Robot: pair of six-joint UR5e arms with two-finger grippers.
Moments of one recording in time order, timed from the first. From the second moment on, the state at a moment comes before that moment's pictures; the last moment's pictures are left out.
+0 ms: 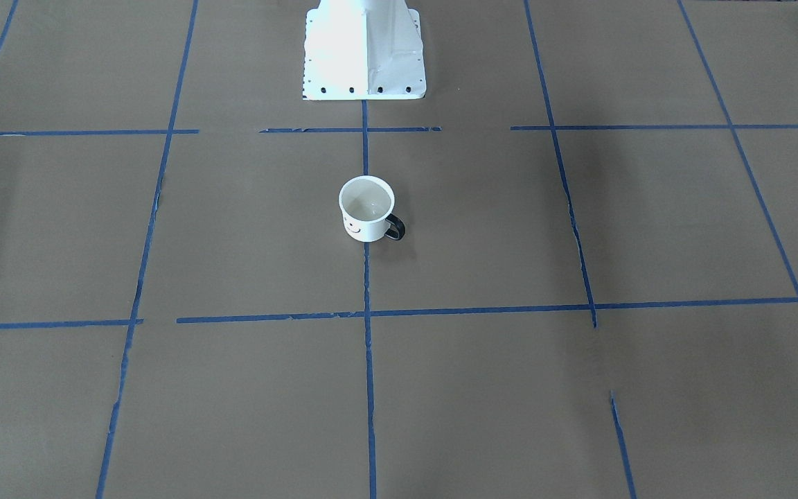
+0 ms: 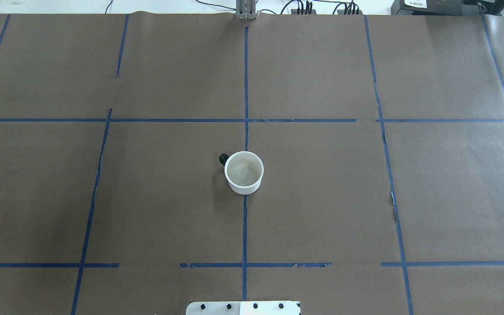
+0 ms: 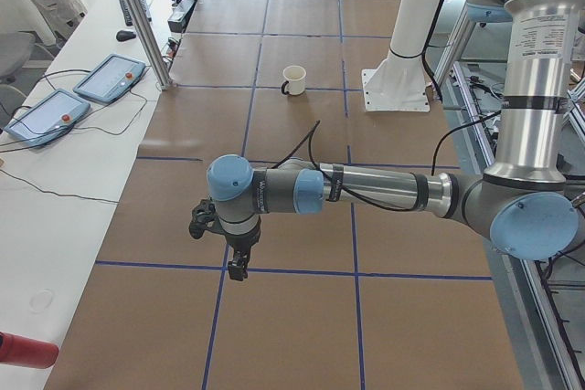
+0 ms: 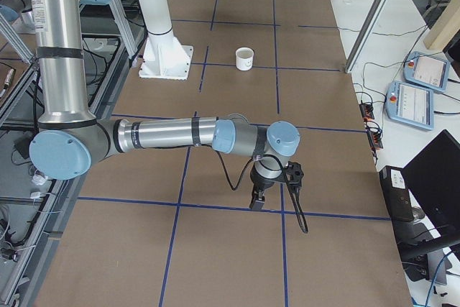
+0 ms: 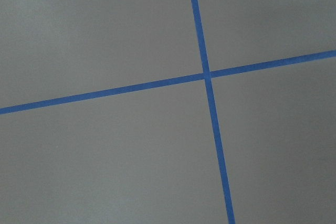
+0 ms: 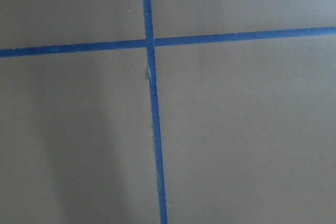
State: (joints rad) left arm -1.59 -1.59 -1.65 -1.48 -2.28 0.18; right arm 1.53 -1.54 1.64 -1.83 2.27 0.01
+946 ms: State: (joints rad) left arm -1.59 -1.59 -1.64 -1.48 -2.28 0.19; right arm 1.53 -1.53 1.64 -1.83 2.27 0.01
